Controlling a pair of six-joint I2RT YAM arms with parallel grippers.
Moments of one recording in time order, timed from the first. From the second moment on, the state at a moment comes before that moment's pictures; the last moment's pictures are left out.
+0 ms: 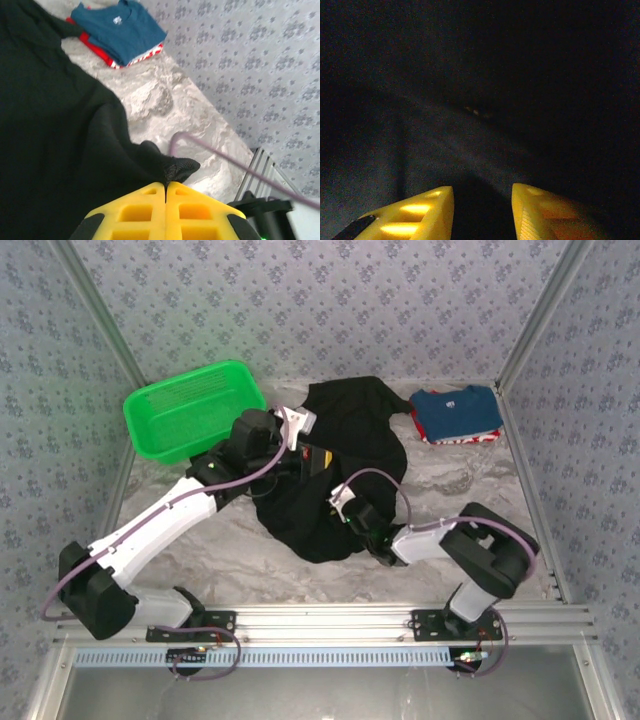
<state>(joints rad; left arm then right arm) -0.70 1.31 1.20 -0.30 0.41 -0.44 0.87 1.64 0.53 0.50 0.33 0.00</state>
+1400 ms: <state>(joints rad) -0.71 1.44 1.53 -0.33 0.36 -0.35 0.91 1.85 0.90 0.31 0.46 0.00</state>
